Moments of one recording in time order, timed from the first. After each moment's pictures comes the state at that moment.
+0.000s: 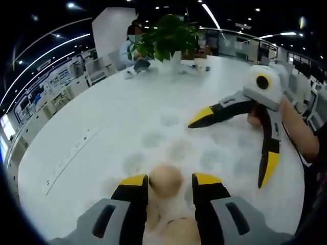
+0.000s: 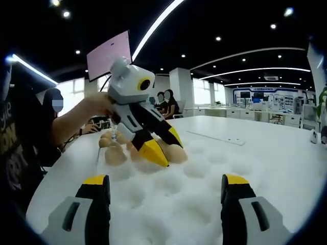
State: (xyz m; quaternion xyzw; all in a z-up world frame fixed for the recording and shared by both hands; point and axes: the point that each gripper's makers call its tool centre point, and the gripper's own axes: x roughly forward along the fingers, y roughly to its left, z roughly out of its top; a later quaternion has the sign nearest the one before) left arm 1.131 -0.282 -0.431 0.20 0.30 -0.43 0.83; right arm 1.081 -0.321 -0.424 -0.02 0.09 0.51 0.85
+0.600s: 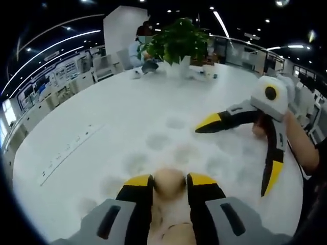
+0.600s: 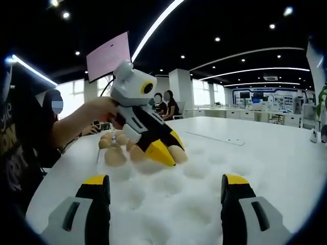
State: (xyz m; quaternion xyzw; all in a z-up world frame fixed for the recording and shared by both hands) left arm 1.139 -0.282 -0.431 0.16 0.30 -0.41 0.84; right arm 1.082 -0.321 -0.422 -0.02 0.08 0.51 0.86
